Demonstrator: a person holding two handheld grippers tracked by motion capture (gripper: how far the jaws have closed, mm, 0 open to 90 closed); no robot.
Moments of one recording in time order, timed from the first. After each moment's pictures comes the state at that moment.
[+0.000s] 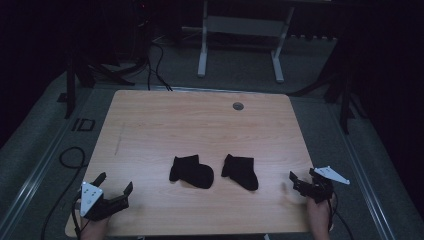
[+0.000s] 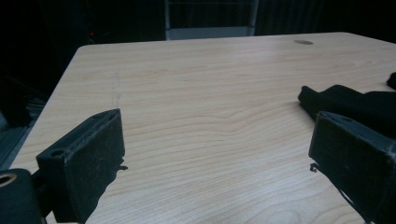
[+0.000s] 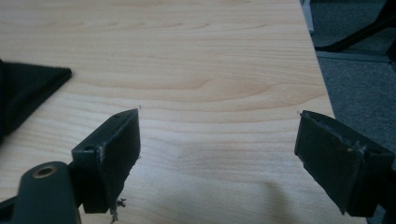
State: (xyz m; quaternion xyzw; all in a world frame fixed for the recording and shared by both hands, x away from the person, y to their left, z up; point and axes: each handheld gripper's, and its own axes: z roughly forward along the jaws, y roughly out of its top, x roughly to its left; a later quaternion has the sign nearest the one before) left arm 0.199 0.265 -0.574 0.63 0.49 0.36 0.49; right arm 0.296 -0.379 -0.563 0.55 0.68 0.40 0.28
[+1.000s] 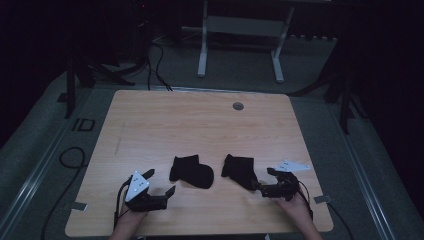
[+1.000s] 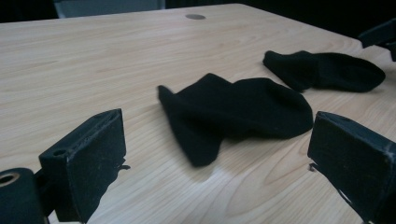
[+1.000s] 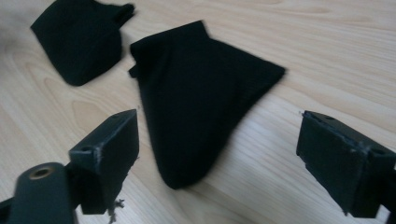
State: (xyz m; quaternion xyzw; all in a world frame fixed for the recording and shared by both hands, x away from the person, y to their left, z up) left arm 0.235 0.167 -0.566 0.72 0.40 0.23 0.52; right arm 0.302 -0.277 -0.540 0.40 0.81 0.42 0.12
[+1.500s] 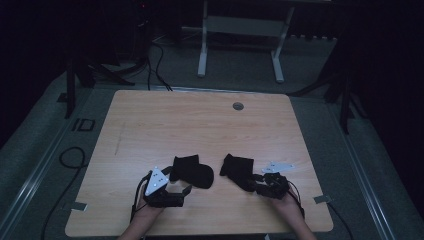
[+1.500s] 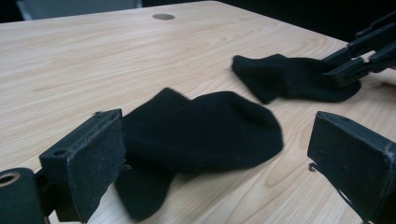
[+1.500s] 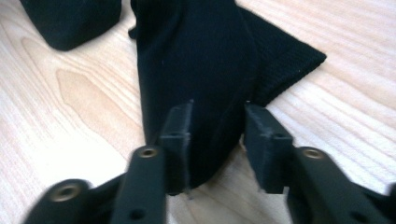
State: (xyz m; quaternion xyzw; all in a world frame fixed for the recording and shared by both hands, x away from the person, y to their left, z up) left arm 0.251 0.124 -0.562 0.74 0.37 0.21 0.52; right arm 0.307 -0.253 -0.555 0.37 0.85 0.36 0.12
